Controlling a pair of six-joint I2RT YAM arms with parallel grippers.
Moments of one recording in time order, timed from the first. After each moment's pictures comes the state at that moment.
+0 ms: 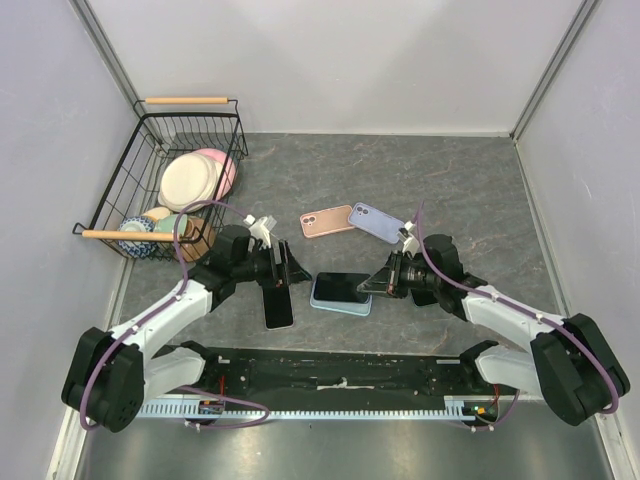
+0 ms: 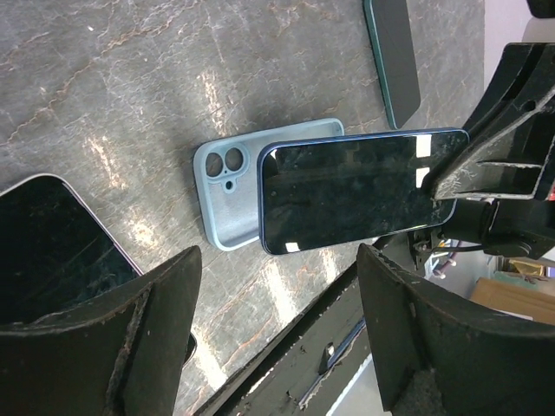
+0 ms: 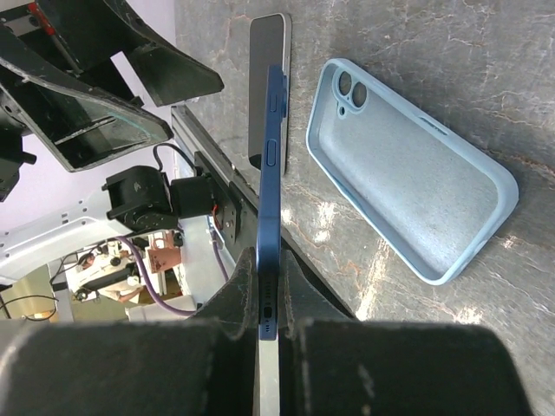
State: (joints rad) left arm -0.43 1.10 0.53 -0.08 0.52 -0.60; right arm 0.46 1.16 0.39 0.23 -0.70 0.94
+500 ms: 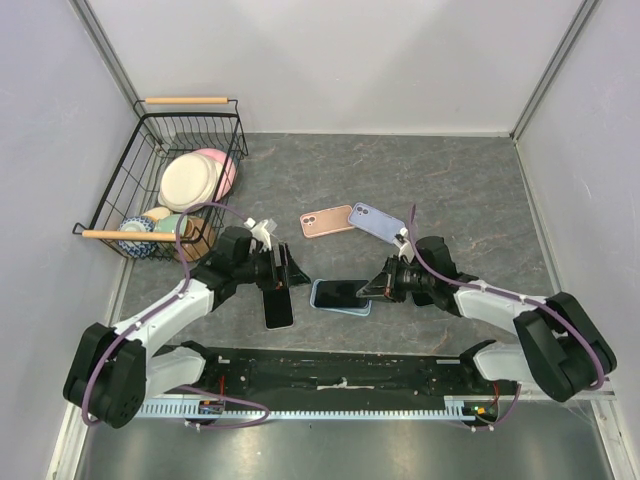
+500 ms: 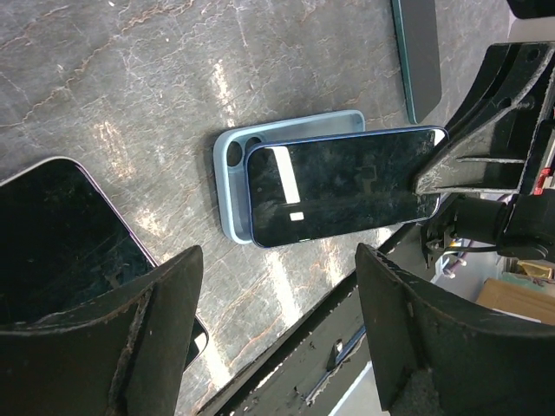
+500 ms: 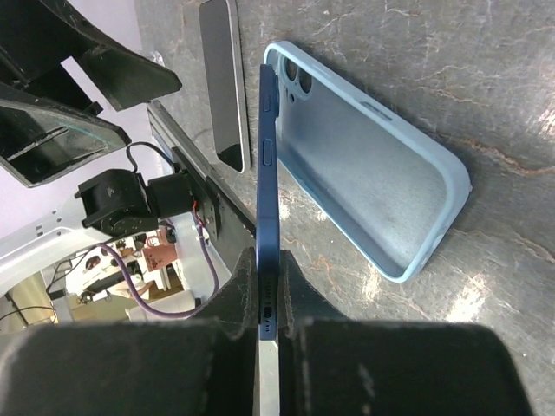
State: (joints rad) left arm -0.43 1.12 0.52 -0.10 0.50 -0.60; right arm 0.47 1.27 0.39 0.24 -0.70 0.94
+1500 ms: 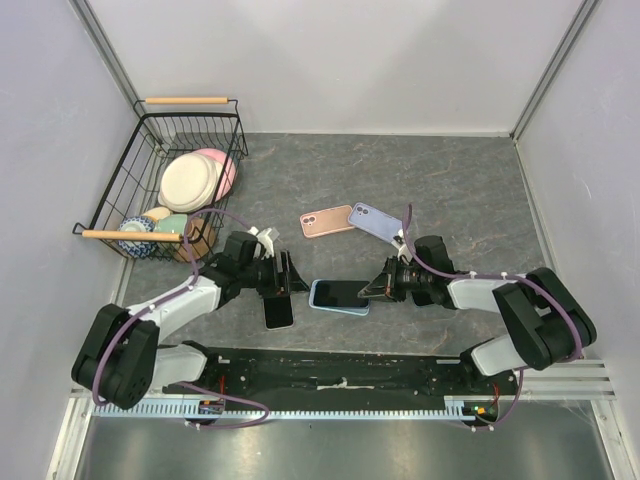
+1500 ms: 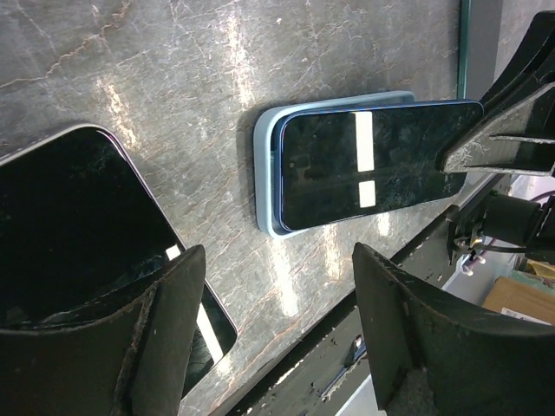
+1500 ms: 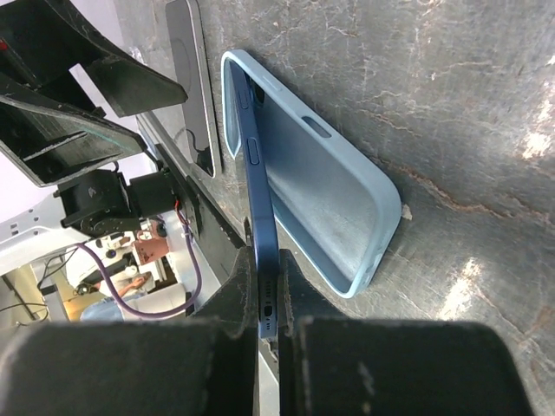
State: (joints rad) left arm -0.43 1.22 0.48 -0.08 0.49 -0.60; right arm 0.42 1.45 0.39 0.33 -0.75 0.86
